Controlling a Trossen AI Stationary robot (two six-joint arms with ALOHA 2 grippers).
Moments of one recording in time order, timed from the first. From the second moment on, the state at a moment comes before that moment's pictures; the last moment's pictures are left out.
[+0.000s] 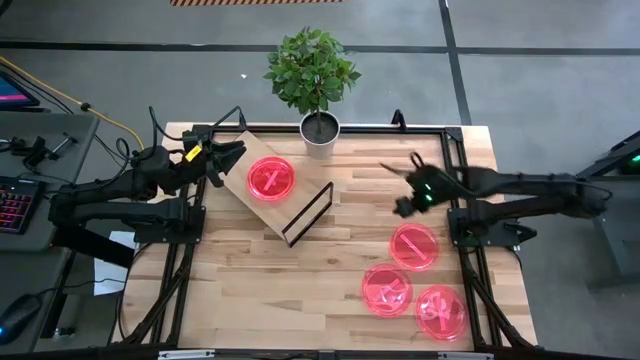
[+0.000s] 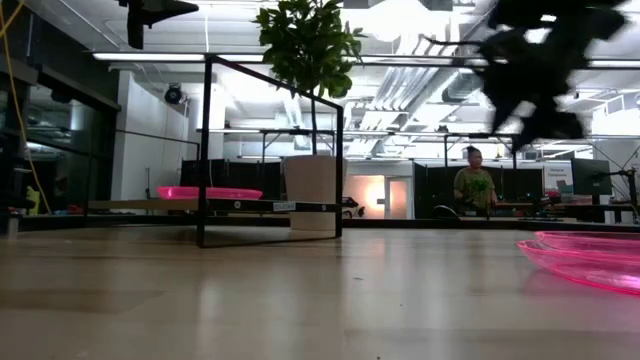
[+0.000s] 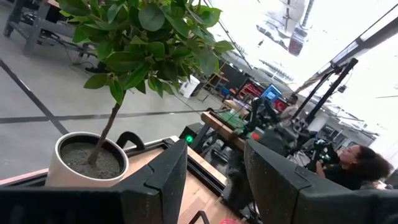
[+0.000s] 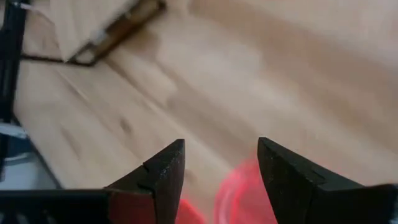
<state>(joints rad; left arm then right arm) 0.15 0.50 0.60 0.01 -0.33 -0.52 -0.19 0.90 0.63 -0.67 -0.16 0.97</state>
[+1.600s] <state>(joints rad) 0.15 0.50 0.60 0.01 -0.35 -0.55 0.17 1.40 0.58 -0.27 0.11 1.40</state>
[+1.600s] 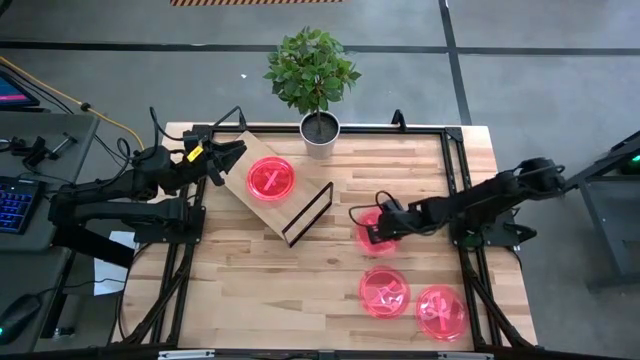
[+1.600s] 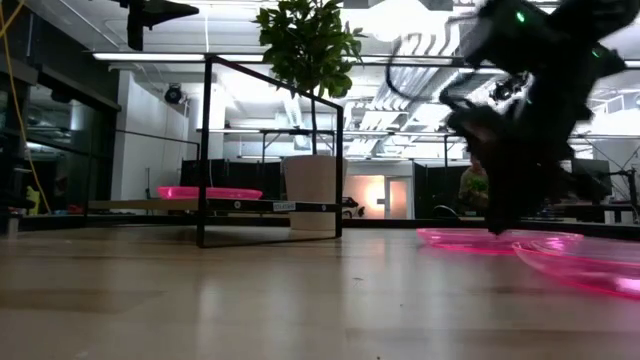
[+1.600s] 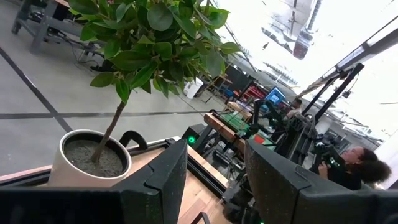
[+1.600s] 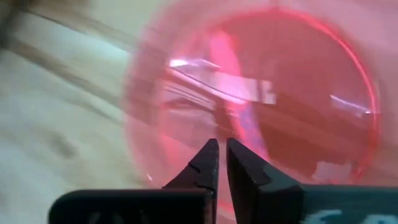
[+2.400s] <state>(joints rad) 0.15 0.50 0.60 0.00 -0.35 -0.55 0.23 0.97 0.27 -0.34 0.36 1.81</state>
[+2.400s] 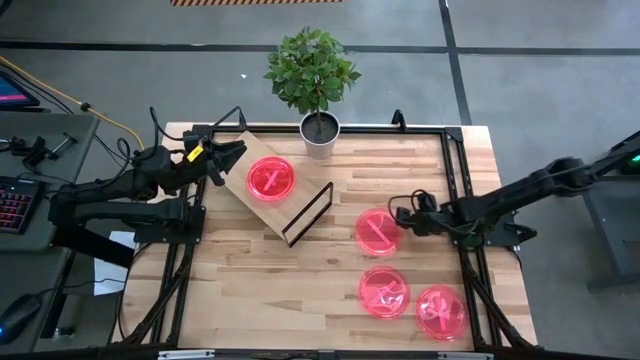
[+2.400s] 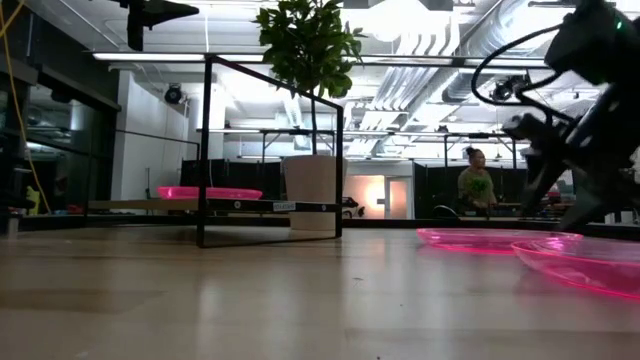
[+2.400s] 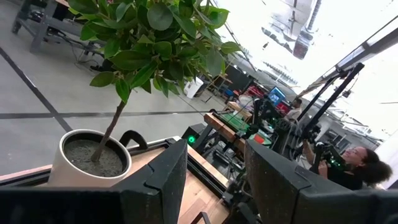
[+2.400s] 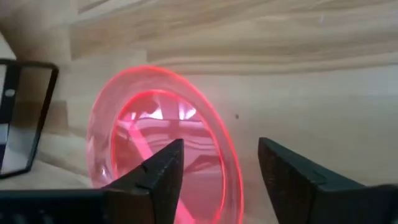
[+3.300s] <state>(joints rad) 0.15 0.50 0.60 0.01 -0.36 -0.52 0.21 1.22 0.23 0.02 0.40 1.82</state>
